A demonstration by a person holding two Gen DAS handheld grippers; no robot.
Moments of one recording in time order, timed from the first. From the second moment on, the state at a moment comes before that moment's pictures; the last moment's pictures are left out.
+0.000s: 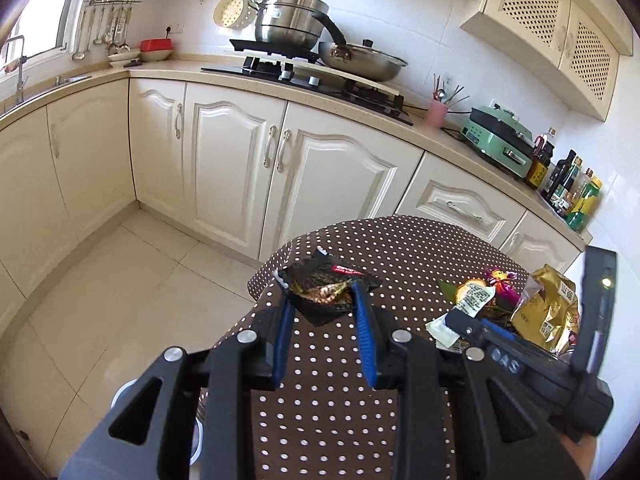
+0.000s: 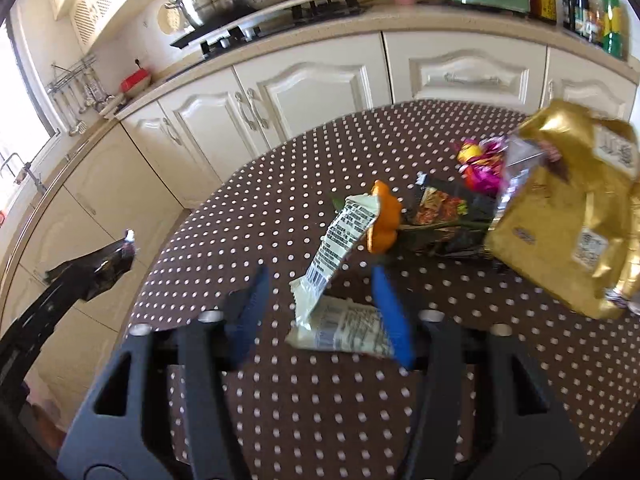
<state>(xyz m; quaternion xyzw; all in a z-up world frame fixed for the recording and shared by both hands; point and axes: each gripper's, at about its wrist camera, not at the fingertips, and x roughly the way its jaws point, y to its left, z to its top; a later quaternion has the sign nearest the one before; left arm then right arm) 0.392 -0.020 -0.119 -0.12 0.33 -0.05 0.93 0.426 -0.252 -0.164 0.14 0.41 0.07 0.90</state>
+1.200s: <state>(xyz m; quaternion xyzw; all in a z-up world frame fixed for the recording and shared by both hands) 0.282 0.252 -0.243 -0.21 0.45 0.10 0.86 0.310 0.082 -0.218 -0.01 0.44 0.31 0.84</state>
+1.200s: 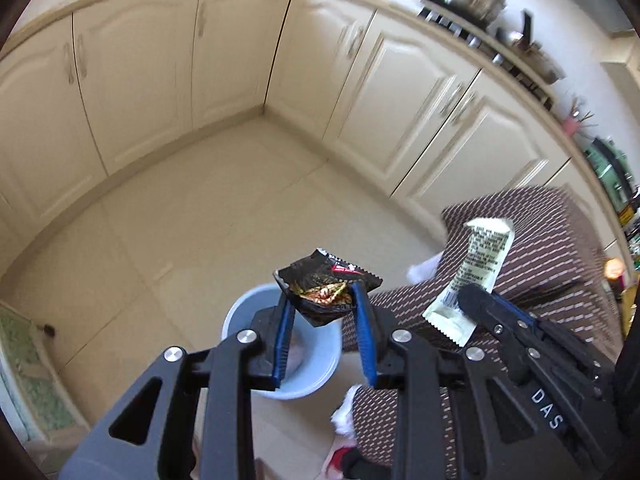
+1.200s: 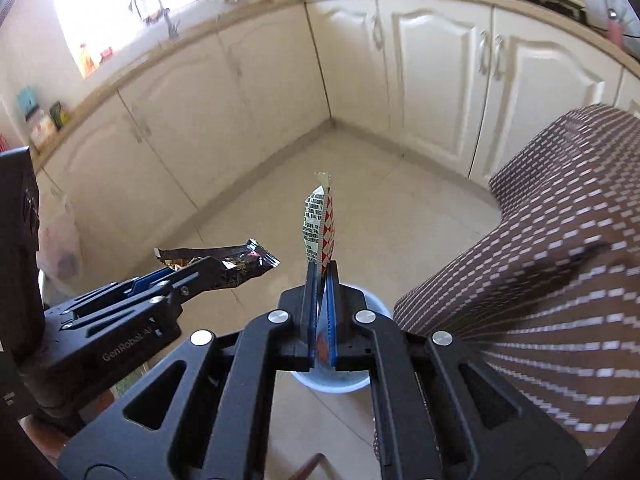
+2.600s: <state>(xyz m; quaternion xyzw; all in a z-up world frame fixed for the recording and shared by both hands) 0.298 0.286 -0.285 -0.24 0.49 0.10 0.83 0.346 0.125 -0.276 -0.01 0.49 0.30 0.81</state>
